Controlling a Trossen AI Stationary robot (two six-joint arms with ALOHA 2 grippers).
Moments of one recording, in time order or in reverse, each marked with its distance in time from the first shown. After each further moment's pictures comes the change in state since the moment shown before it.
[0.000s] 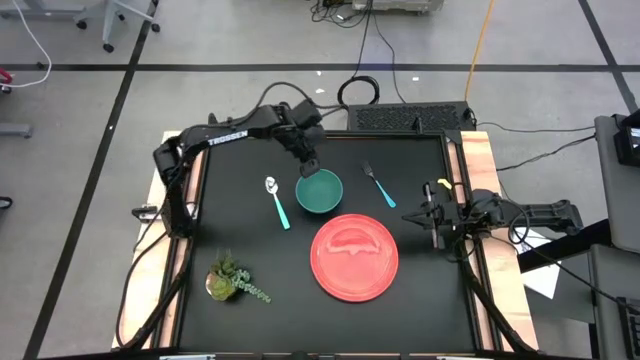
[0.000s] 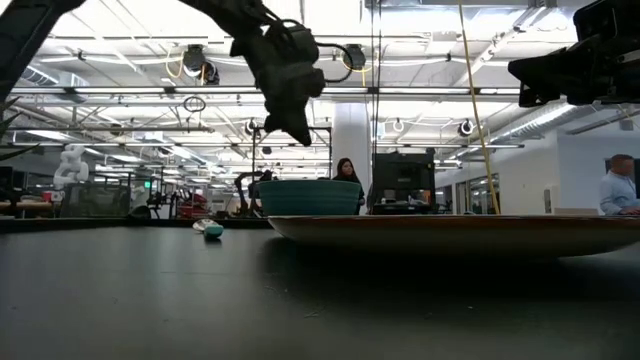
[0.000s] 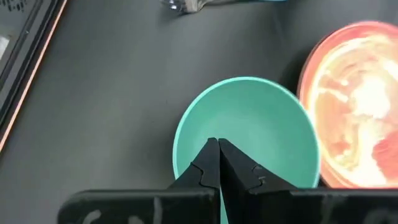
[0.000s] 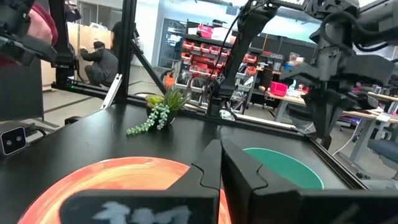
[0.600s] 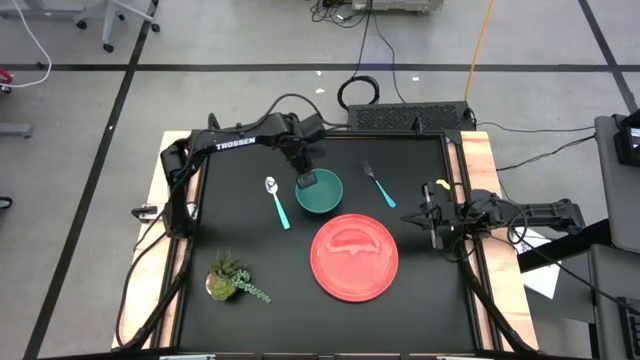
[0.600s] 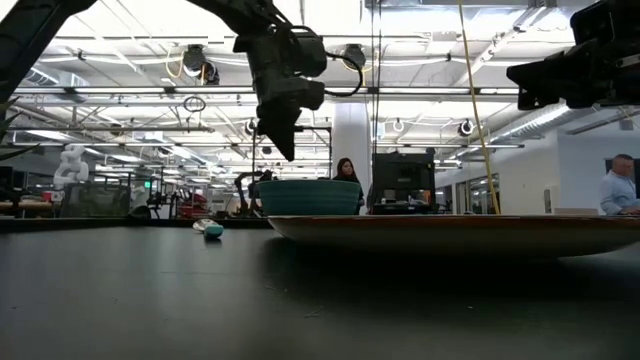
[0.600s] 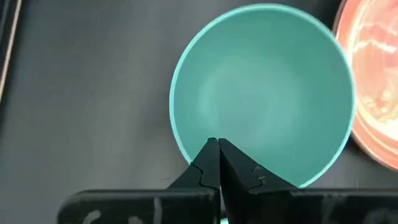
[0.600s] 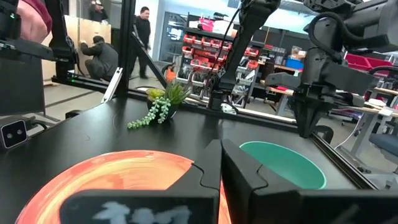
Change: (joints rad) left arm -0.059 0.043 0.019 -0.157 -0.135 0.017; right arm 0.000 0.030 0.000 0.002 0.000 0.000
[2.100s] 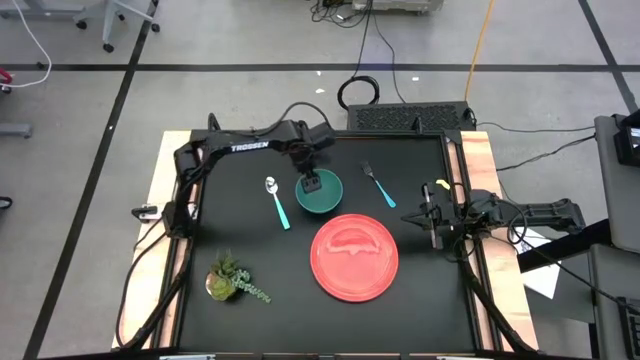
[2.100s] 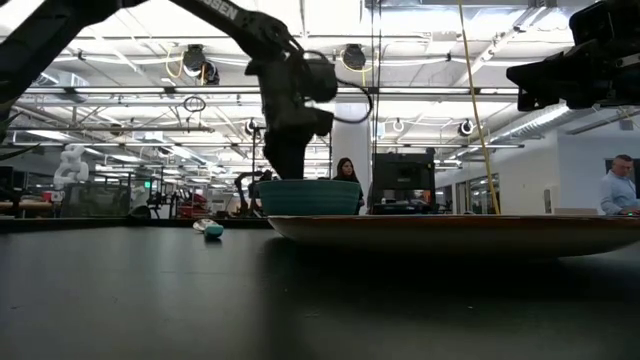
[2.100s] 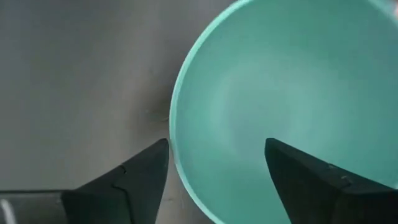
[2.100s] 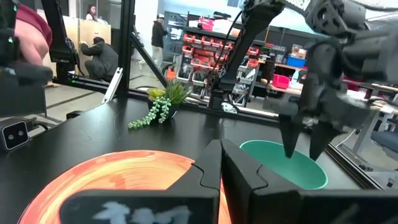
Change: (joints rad) left arm -0.008 0.110 -0.001 0.051 -0.030 0.003; right arm 0.000 0.003 0.000 0.000 0.000 0.011
